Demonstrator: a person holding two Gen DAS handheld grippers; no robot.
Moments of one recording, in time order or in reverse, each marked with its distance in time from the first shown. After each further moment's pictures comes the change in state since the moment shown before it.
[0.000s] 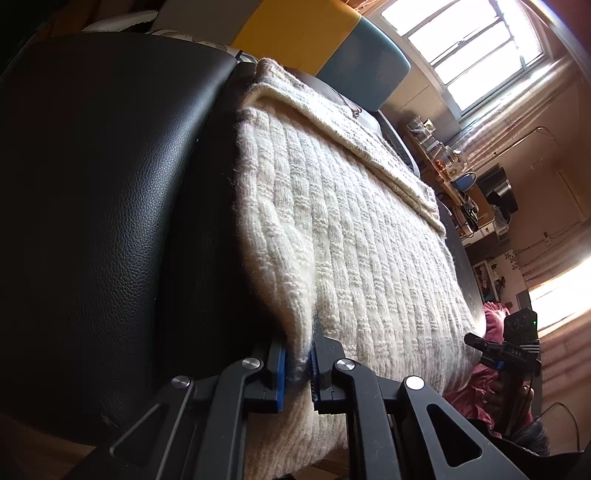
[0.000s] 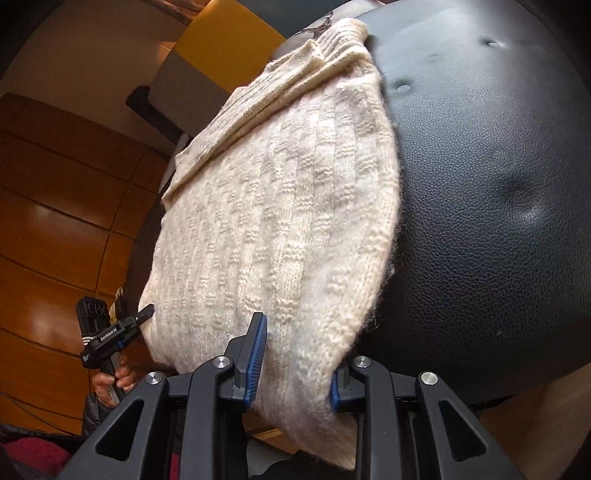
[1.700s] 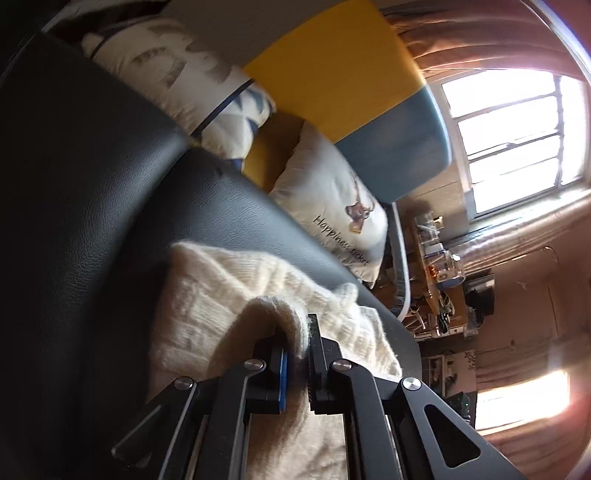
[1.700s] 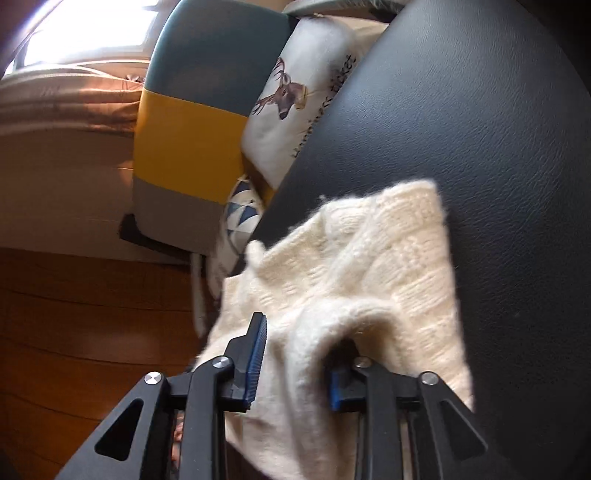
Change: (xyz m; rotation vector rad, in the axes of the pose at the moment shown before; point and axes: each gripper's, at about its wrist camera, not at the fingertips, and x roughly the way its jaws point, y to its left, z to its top) left arm 0.129 0.021 0.296 -0.336 -0.075 -0.139; right arm 0.053 -0.045 0.291 0.364 -0.130 0.226
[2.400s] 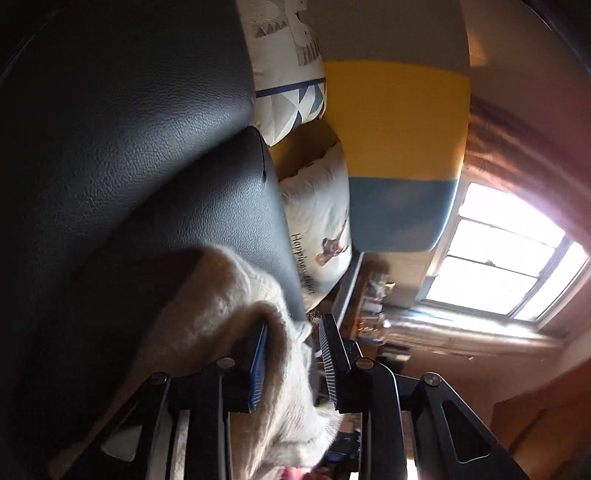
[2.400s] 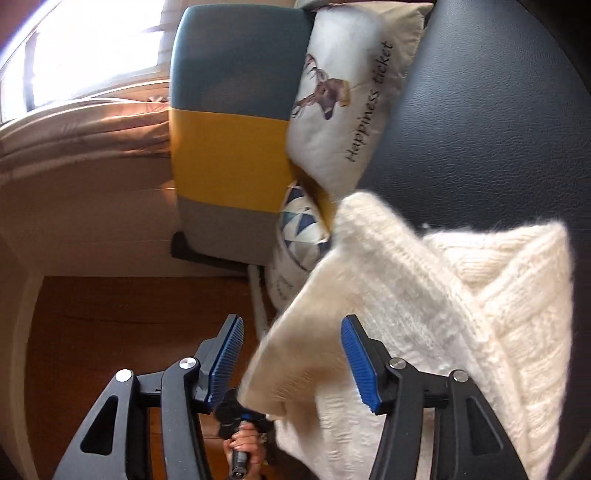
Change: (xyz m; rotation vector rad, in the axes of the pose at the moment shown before) left arm -0.009 0.052 0.024 -0.508 0.011 -0.269; right arm 0.013 0.021 0.020 0.047 -0.032 0.193
